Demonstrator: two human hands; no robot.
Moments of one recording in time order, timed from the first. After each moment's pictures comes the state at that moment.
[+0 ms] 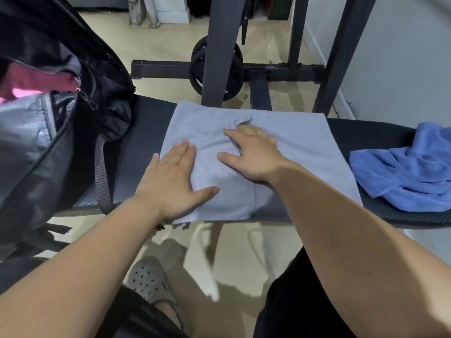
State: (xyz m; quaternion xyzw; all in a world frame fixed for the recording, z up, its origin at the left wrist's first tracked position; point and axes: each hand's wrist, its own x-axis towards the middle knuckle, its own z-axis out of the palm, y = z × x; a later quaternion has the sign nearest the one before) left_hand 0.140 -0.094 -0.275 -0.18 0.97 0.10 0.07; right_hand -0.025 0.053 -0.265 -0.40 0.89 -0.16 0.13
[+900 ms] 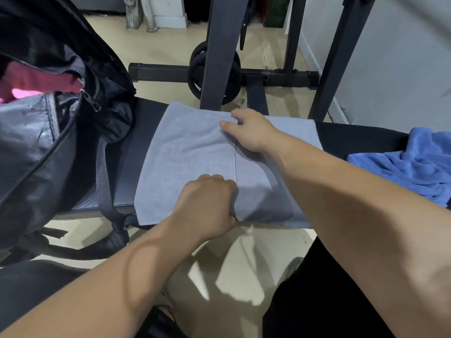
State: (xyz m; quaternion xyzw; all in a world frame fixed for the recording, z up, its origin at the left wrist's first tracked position) left_hand 0.135 -0.027 -0.261 -0.09 0.99 0.06 0.02; right_hand -0.065 0.015 -0.251 -0.32 0.88 -0.29 0.19
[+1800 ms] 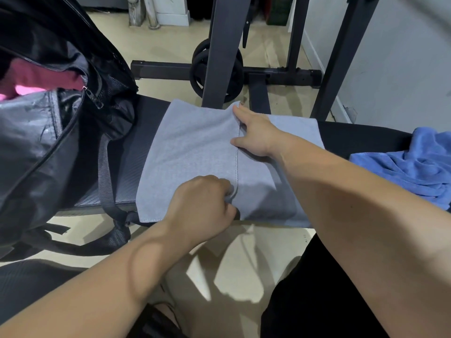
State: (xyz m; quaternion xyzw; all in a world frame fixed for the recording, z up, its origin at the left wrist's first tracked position) left_hand 0.150 -0.031 -0.256 -0.11 0.98 0.15 -0.03; right_hand -0.078 0.024 -0.264 -0.38 0.87 -0.23 0.21
